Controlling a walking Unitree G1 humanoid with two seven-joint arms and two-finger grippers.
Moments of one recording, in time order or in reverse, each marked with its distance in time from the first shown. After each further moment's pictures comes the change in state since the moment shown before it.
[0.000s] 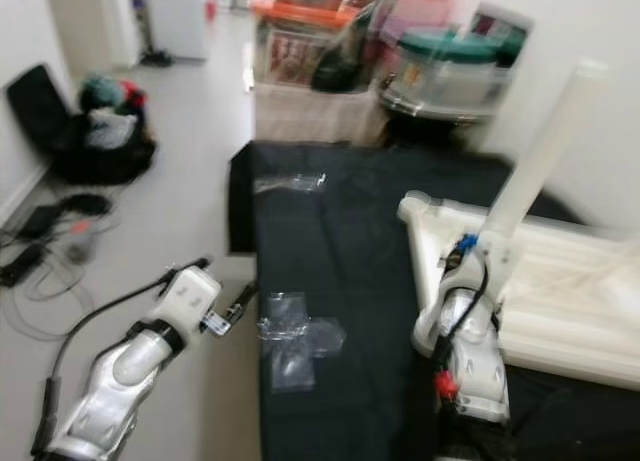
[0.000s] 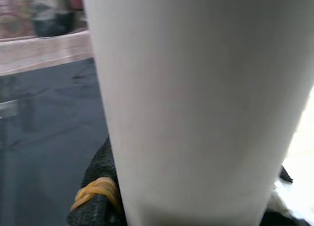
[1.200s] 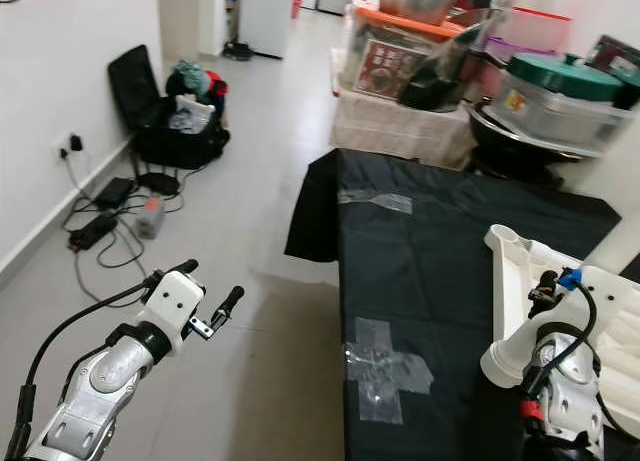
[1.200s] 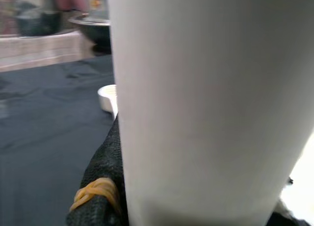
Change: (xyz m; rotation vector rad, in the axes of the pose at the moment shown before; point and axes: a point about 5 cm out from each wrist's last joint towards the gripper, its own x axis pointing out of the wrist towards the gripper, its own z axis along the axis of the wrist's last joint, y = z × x) left arm -0.005 0.006 -0.001 -0.011 0.000 0.009; right arm 0.014 -0.117 -0.002 -0.044 0.000 -0.233
